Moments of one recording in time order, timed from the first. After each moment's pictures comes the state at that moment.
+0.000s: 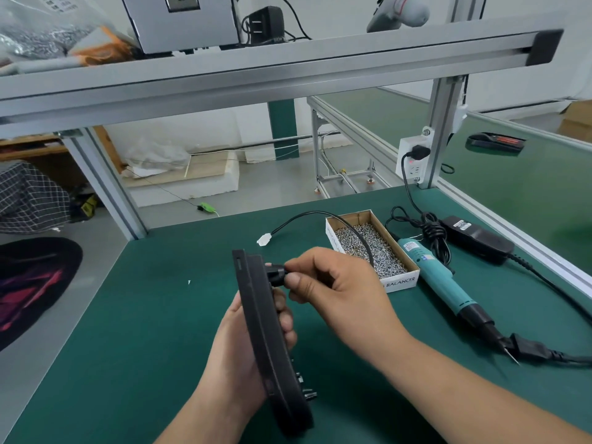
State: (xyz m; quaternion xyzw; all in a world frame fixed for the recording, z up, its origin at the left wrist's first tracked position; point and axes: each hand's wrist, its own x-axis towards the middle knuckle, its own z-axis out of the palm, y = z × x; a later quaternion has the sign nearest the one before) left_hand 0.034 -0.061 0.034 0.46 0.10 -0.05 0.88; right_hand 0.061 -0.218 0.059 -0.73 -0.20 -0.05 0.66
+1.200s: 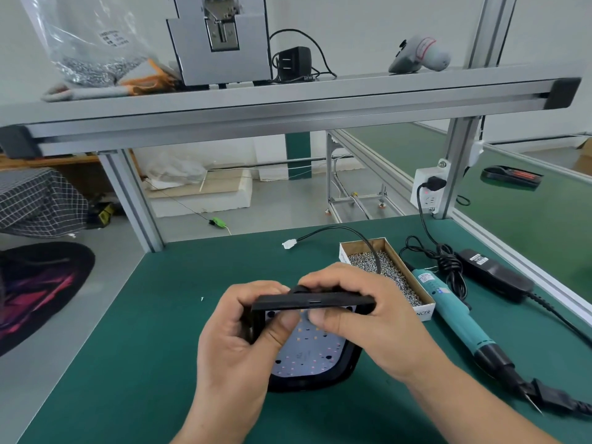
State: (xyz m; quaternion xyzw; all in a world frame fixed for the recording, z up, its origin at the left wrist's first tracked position) left_hand 0.022 -0.049 0.061 0.66 -0.11 0.27 0.69; right_hand 0.069 -0.237 0.078 -0.70 -0.30 -0.04 0.65
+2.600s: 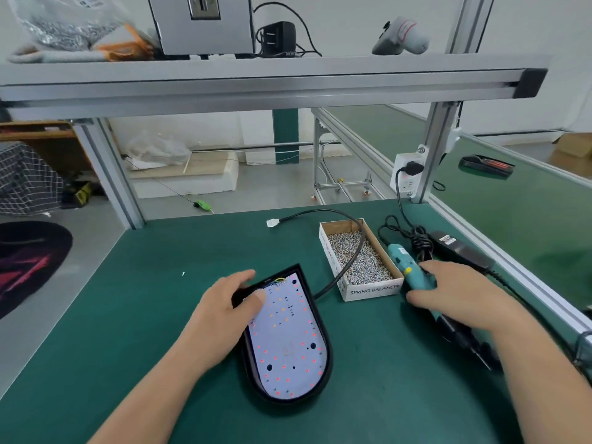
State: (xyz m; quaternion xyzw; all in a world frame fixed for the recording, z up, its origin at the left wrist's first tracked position) left_hand 0.061 -0.009 0.014 0.89 0.03 0.04 0.45; right_hand 0.099 -0.395 0.057 -0.98 0.01 0.05 0.19
